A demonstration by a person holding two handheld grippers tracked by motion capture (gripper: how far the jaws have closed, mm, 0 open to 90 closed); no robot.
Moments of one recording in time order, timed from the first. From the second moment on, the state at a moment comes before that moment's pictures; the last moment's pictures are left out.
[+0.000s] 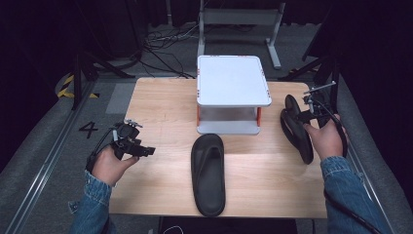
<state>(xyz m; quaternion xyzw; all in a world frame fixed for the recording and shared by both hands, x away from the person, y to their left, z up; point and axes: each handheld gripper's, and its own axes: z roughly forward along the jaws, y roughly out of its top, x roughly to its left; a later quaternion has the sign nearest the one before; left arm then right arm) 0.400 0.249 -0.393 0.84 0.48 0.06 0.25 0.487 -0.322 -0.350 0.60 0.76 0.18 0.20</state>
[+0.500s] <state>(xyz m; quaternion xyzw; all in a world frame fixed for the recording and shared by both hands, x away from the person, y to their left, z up) 0.385 0.263 -0.395 0.83 0.50 0.06 0.25 0.514 -0.315 -0.368 0.62 0.75 0.13 0.19</state>
